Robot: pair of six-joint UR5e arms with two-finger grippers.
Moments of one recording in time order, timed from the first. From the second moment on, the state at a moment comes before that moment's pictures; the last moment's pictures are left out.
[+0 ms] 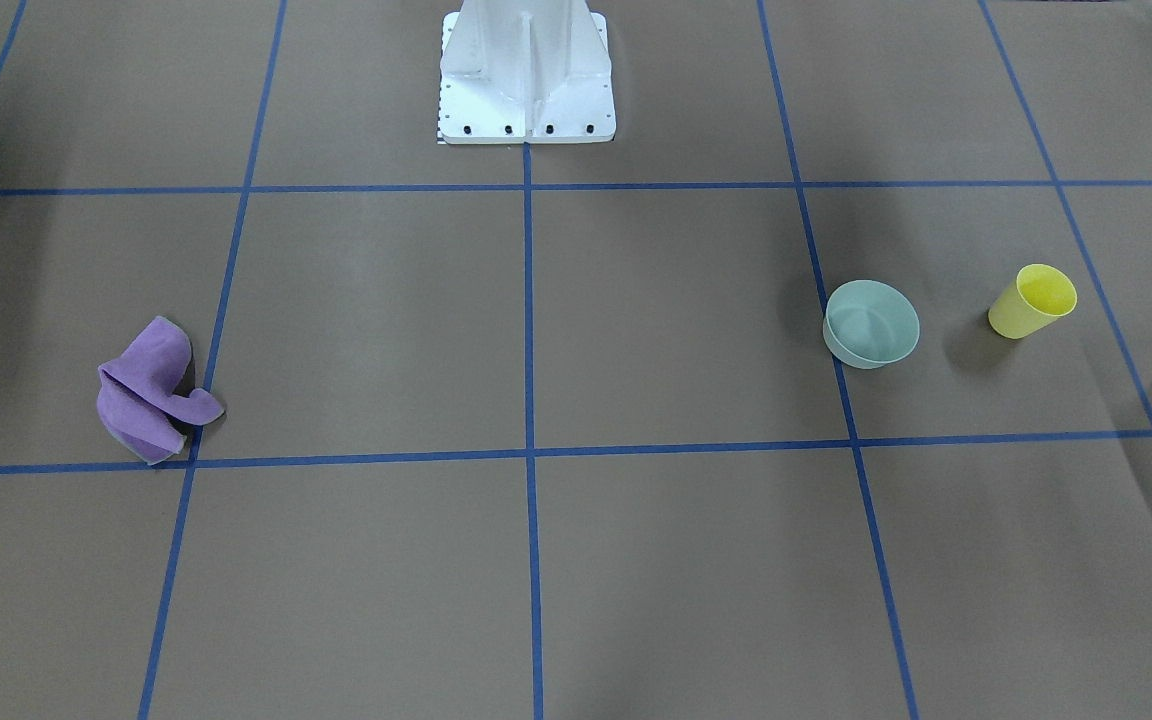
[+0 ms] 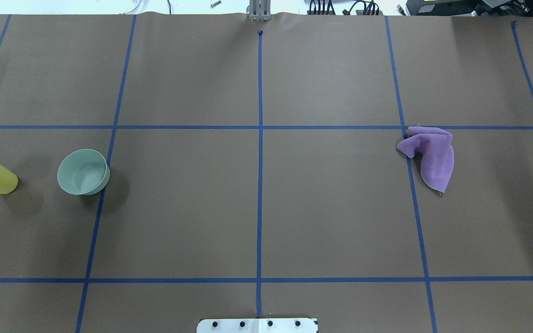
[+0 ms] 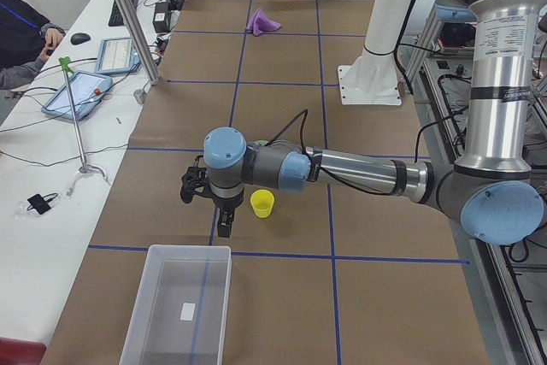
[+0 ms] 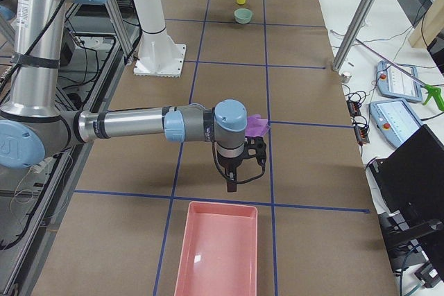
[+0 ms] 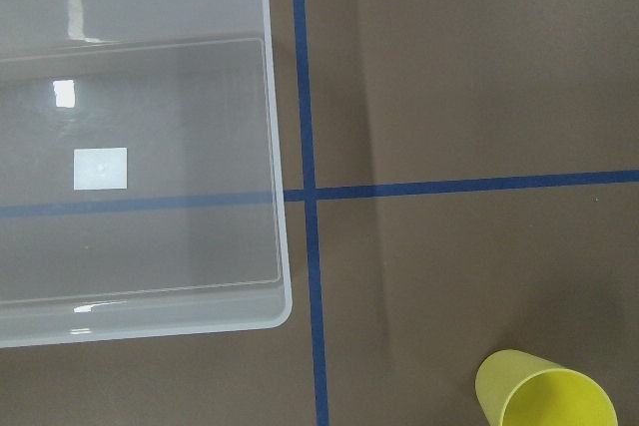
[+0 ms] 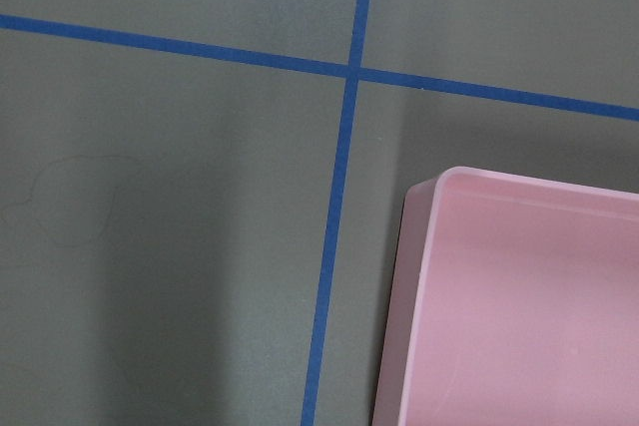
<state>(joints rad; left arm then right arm) -1.55 -1.56 -1.72 -1.61 -2.36 -0.08 1.53 -1.76 1.89 -1.62 2.26 -0.04</state>
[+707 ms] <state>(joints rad) -1.55 -1.56 -1.76 -1.61 -2.37 -0.07 1.53 -1.76 1.90 -1.62 2.27 -0.04</state>
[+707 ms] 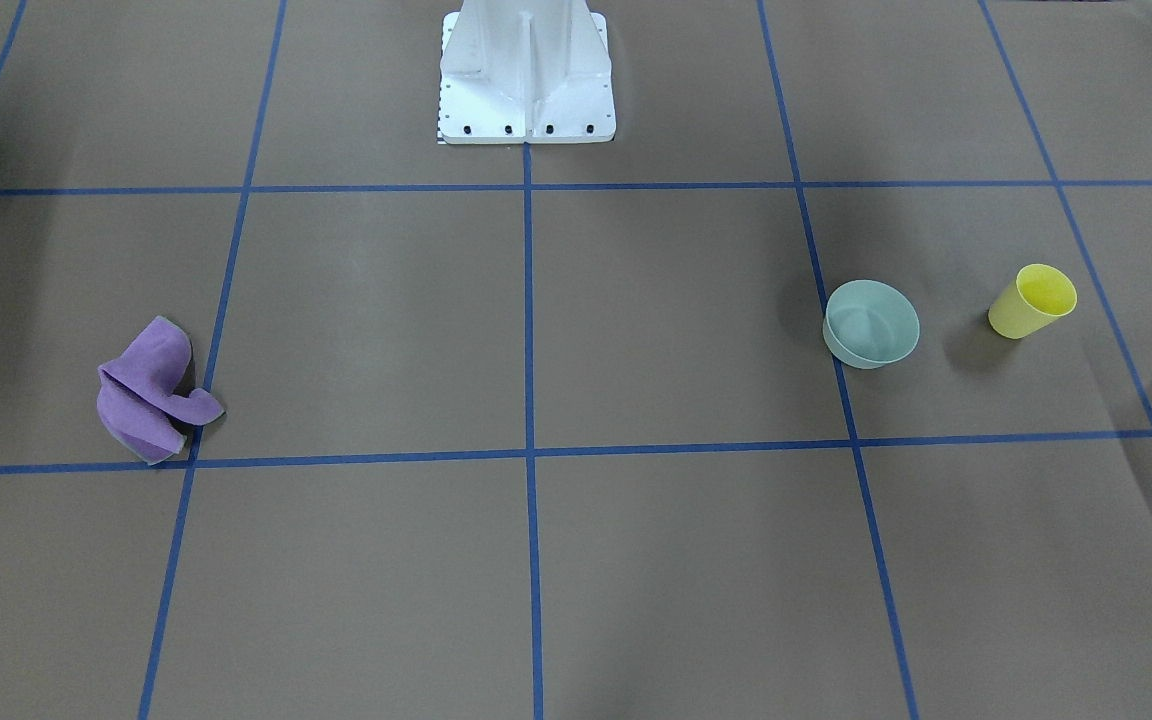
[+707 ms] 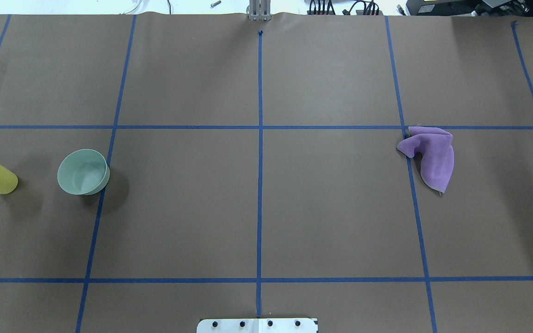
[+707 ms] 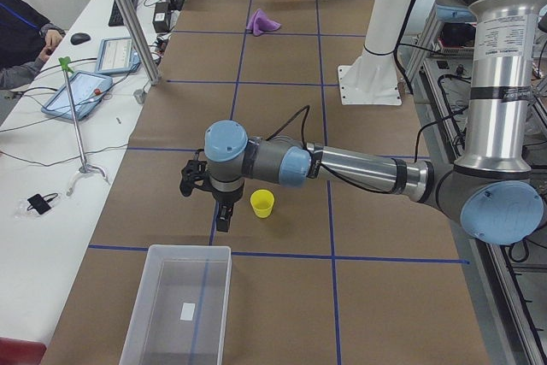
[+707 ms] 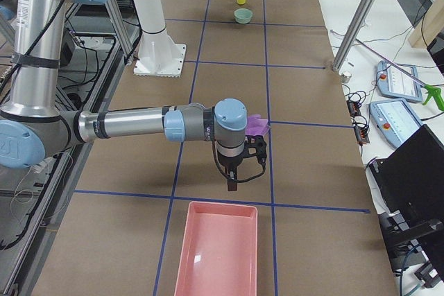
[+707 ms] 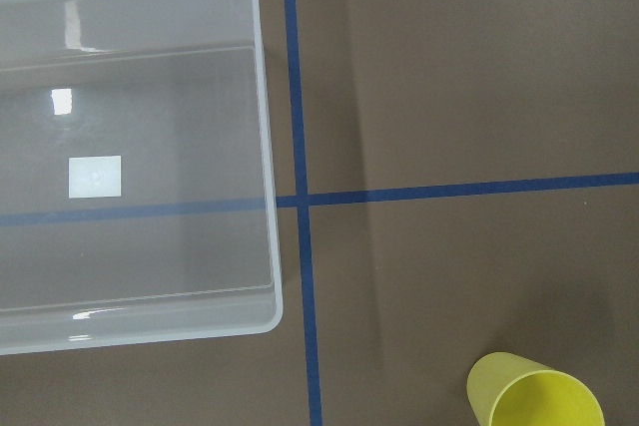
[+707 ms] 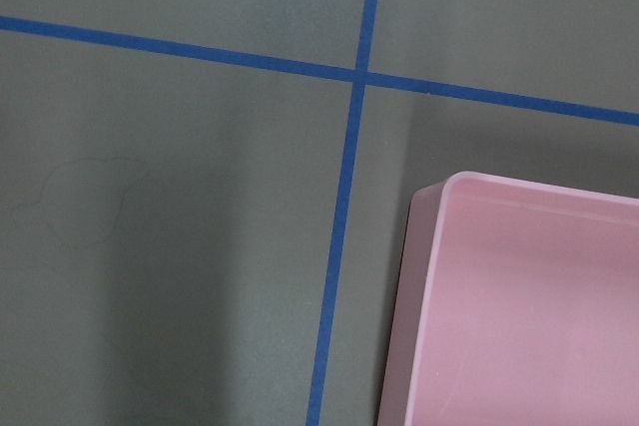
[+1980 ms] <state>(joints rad) -1.53 -1.55 -1.81 -1.65 -2.37 -0.08 1.51 -1.76 1.95 -1.62 2.27 -0.08</state>
